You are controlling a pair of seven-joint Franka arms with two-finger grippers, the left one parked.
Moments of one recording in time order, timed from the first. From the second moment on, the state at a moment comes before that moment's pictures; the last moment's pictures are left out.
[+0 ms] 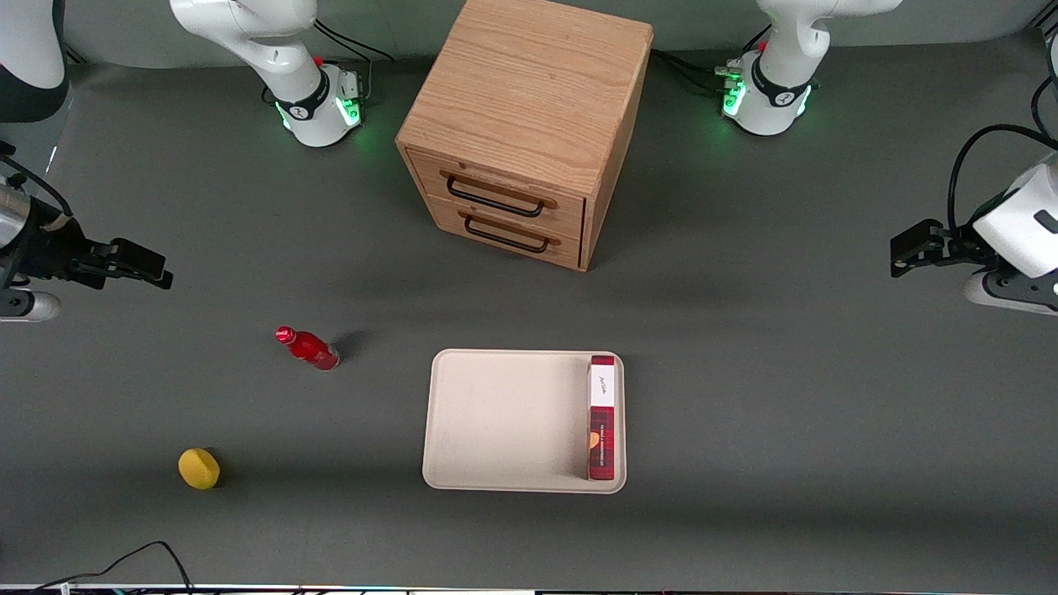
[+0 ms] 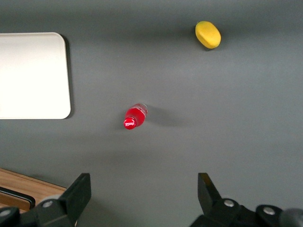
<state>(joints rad) -0.01 0.13 0.02 -1.44 0.03 1.56 0.08</state>
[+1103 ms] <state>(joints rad) 0.00 0.25 0.06 -1.55 0.03 1.79 0.11</state>
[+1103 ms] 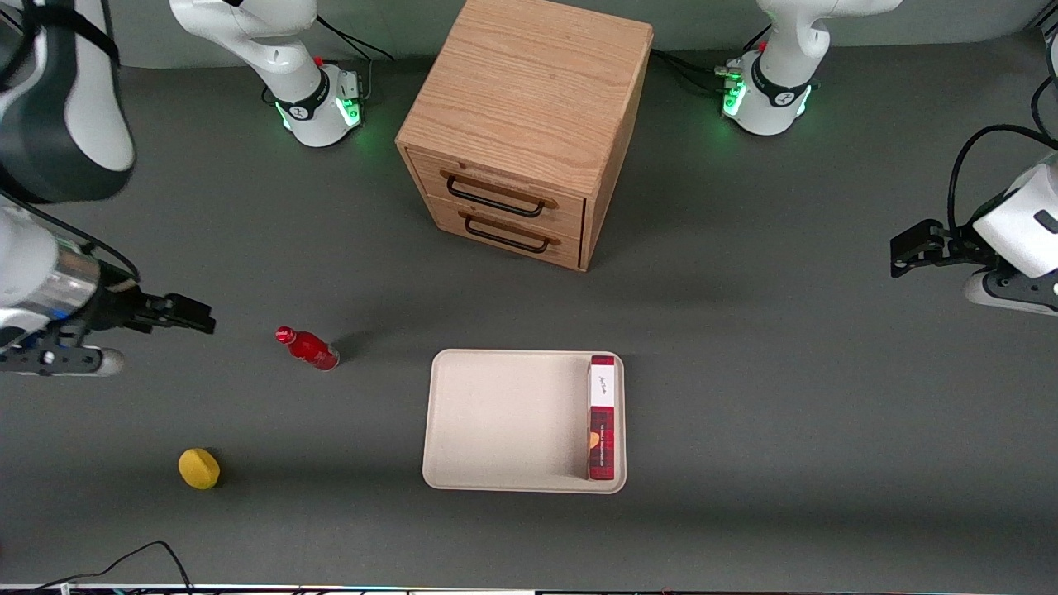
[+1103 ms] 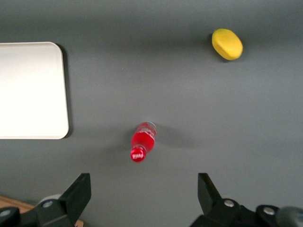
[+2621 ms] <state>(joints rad) 0.01 0.17 0.12 -2.17 -0.07 2.46 0.11</state>
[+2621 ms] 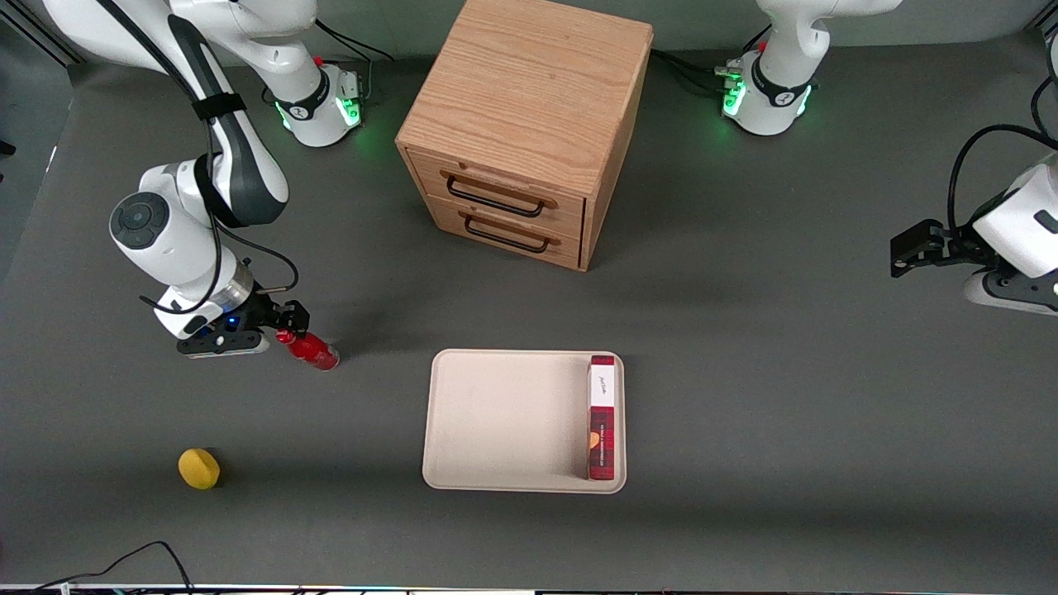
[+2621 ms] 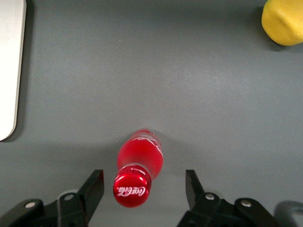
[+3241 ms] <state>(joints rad) 0.01 0.17 0.12 -2.16 -0.07 2.45 0.11</state>
